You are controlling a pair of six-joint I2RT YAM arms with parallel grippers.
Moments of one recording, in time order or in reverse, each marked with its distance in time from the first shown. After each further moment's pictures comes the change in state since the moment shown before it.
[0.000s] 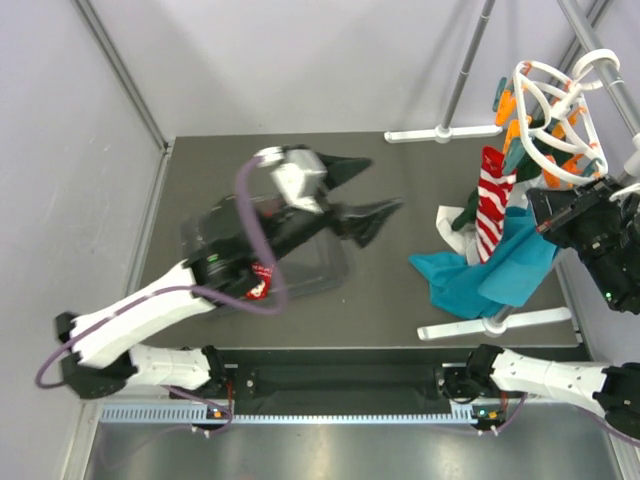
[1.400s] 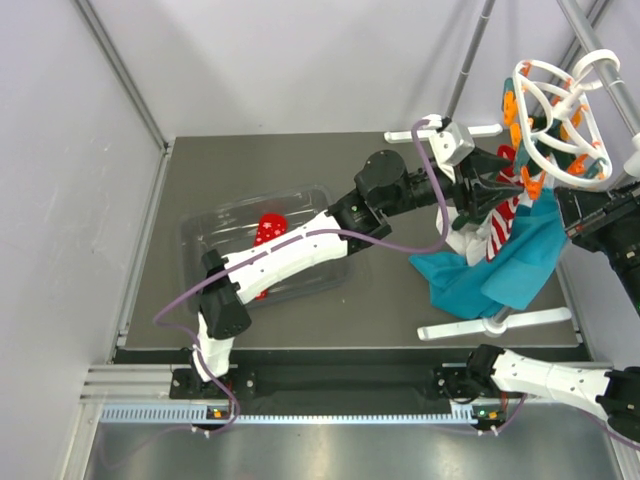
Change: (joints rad) left arm 0.033 0.842 0.634 0.220 0.417 -0.125; right arm 0.000 -0.042 0.057 0.010 0.014 -0.095
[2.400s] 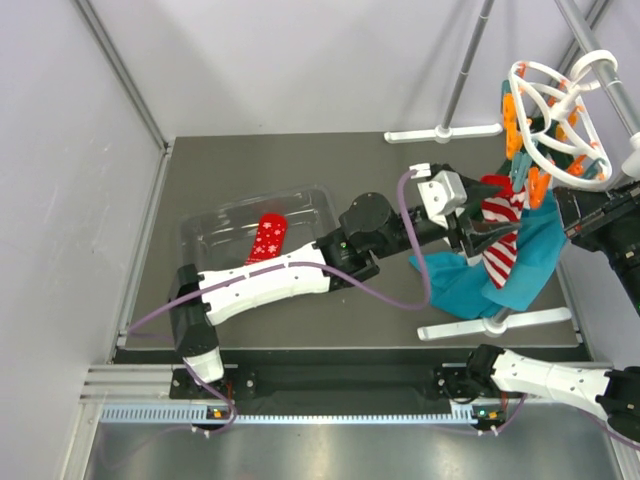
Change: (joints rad) left arm -0.125 -0.183 -0.282 0.123 -0.153 0.134; right arm 0.000 0.002 0.004 0.003 -0.010 -0.014
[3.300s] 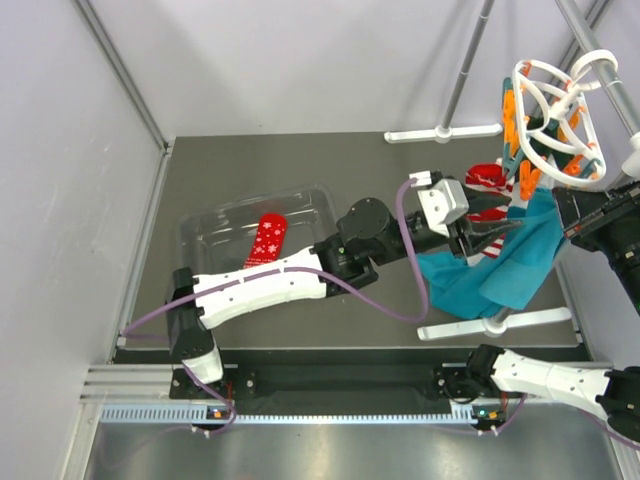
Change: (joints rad) left arm -0.048 -0.033 -0.008 -0.009 -0.041 0.067; right arm 0.000 0.000 0.000 0.000 -0.007 0.000
